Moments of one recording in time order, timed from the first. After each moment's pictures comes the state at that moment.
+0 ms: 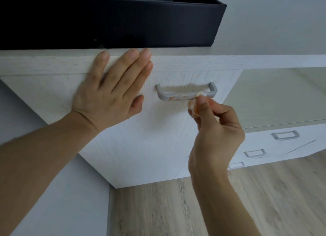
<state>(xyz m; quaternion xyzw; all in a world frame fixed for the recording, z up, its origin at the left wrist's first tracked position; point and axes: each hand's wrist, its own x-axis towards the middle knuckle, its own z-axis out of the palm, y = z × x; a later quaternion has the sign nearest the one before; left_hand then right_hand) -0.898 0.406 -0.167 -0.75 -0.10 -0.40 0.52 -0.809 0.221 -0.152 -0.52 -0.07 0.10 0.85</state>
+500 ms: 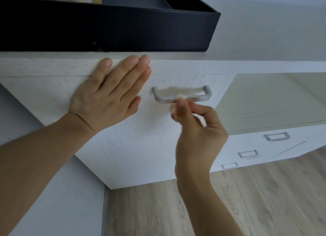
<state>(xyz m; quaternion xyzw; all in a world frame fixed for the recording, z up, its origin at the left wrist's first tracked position) -0.898 0.407 -0.165 -0.74 -0.09 -0.40 0.54 -0.823 0.226 -0.146 -0.60 -0.10 0.07 0.79</state>
